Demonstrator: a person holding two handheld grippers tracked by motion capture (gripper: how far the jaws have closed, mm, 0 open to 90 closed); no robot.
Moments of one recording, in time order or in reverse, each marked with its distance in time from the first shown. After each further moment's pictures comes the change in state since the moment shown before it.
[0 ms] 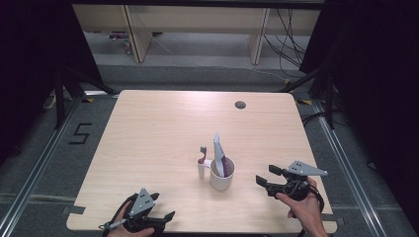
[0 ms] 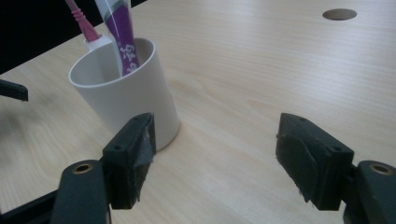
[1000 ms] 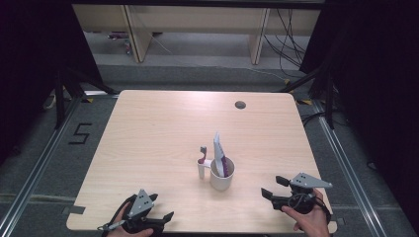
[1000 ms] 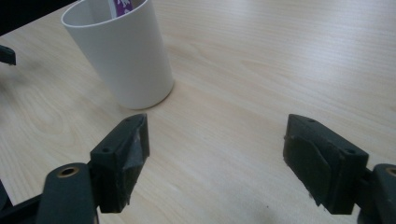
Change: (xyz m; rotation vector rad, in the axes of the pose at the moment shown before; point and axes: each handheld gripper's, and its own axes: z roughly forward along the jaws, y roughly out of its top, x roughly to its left) left arm 0.002 -0.004 -0.002 0.010 0.017 0.012; right arm 0.003 -0.027 -0.018 0.060 -0.040 -0.013
